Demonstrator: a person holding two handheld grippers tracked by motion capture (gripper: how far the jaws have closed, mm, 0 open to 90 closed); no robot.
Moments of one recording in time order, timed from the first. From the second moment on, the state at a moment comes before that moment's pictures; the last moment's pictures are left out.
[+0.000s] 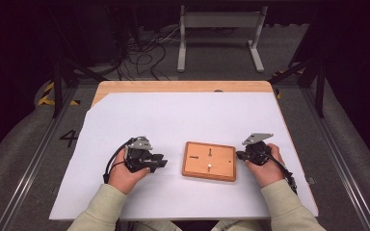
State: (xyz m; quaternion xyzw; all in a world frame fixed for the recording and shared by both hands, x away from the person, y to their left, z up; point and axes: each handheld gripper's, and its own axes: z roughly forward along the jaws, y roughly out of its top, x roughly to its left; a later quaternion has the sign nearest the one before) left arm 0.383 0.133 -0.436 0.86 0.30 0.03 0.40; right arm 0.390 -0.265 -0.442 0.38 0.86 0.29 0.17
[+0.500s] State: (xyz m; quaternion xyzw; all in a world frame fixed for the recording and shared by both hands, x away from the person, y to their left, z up) left arm 0.381 0.141 -0.432 0.86 0.30 0.04 0.42; right arm 0.393 -0.226 -0.444 0.33 0.88 0.31 0.15
